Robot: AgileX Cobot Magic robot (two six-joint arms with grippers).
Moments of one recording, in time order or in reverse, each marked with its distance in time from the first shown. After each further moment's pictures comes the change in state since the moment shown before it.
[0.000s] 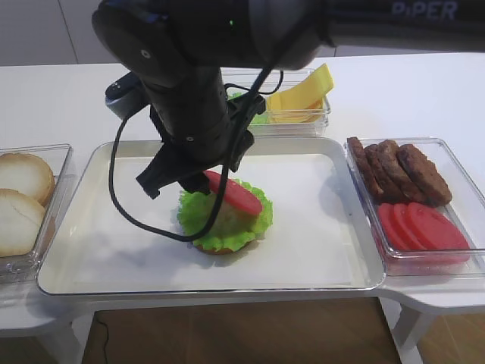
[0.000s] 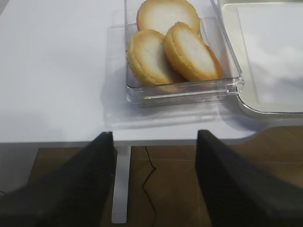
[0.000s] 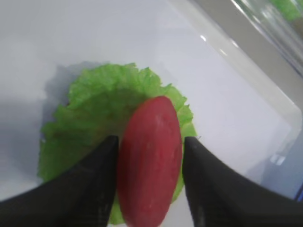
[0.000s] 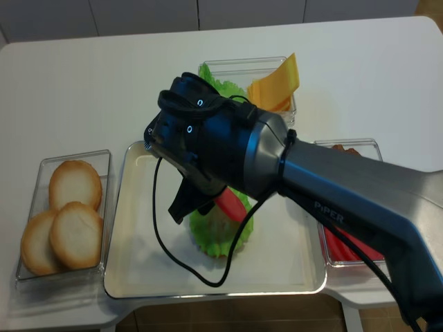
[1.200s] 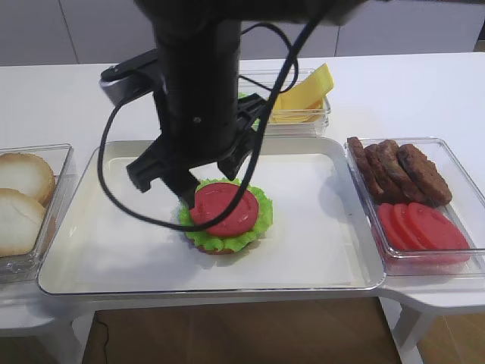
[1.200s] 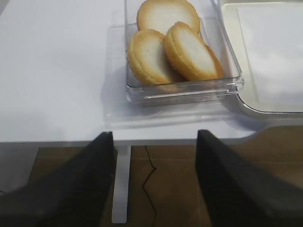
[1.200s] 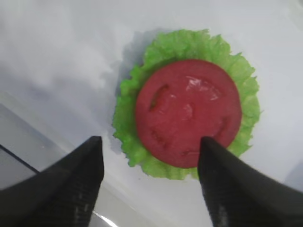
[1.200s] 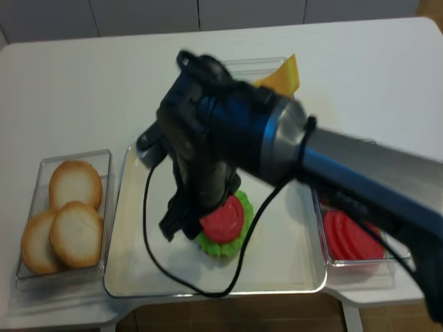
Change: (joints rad) left arm 0.000 0.000 0.000 0.000 0.000 0.000; right arm -0.040 -0.059 0.000 0.264 0.035 -0.160
